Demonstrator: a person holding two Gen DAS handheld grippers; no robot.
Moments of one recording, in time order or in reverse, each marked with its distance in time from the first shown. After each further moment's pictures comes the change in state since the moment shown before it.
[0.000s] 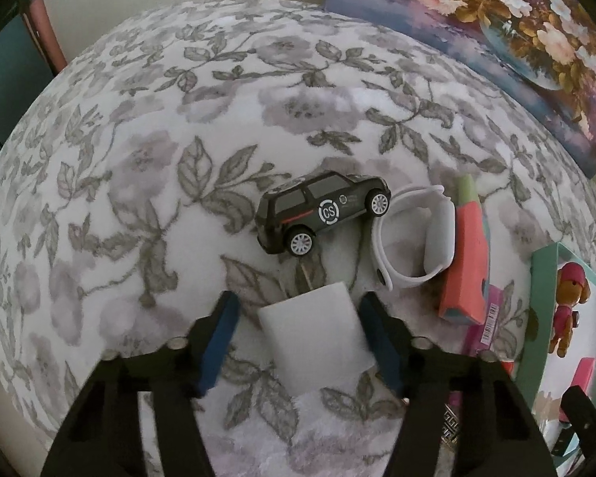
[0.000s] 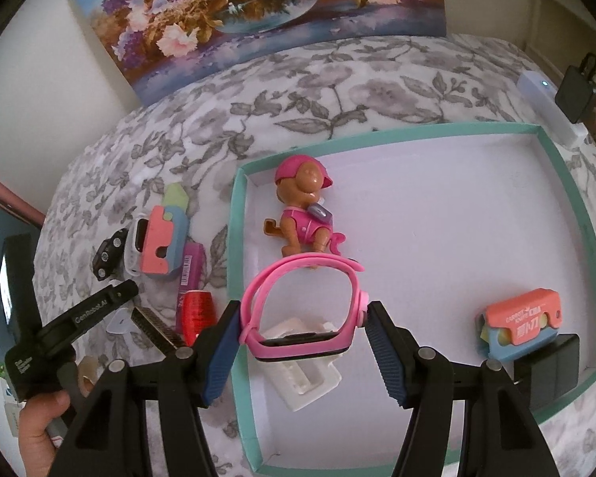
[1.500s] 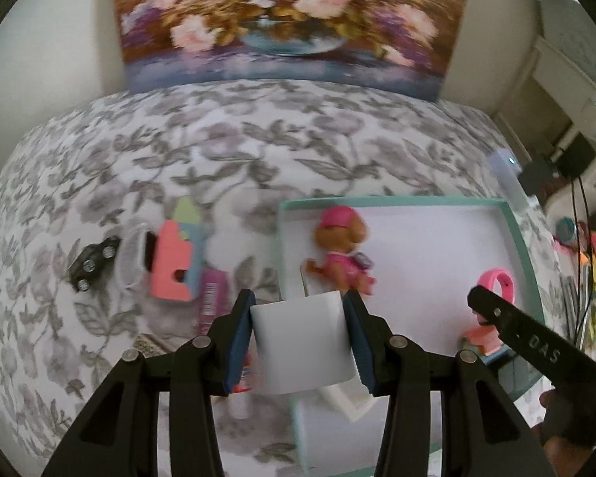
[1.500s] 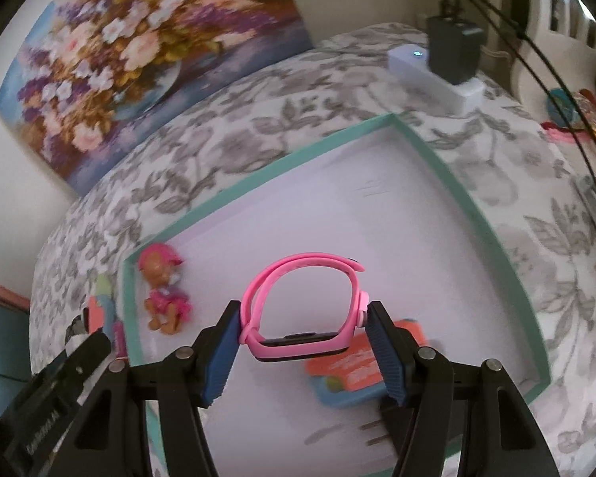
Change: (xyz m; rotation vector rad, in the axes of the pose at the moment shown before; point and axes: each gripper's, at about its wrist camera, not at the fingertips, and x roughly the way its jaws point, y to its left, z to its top) left arm -0.099 -0.145 -0.063 0.403 -0.106 -0.203; right arm -0.026 -0.120 0.011 0.272 -0.100 -0.071
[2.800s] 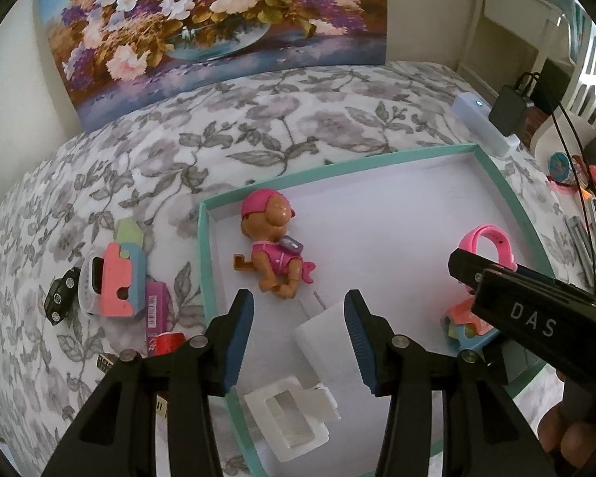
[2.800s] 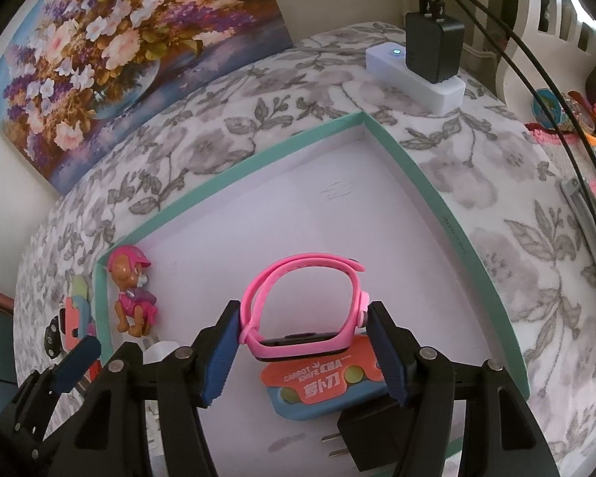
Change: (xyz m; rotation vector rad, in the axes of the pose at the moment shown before) left arm 0.020 -0.050 -0.013 0.178 0.000 0.027; right arm 0.006 -0.015 0.004 -0.014 0.001 -0.055
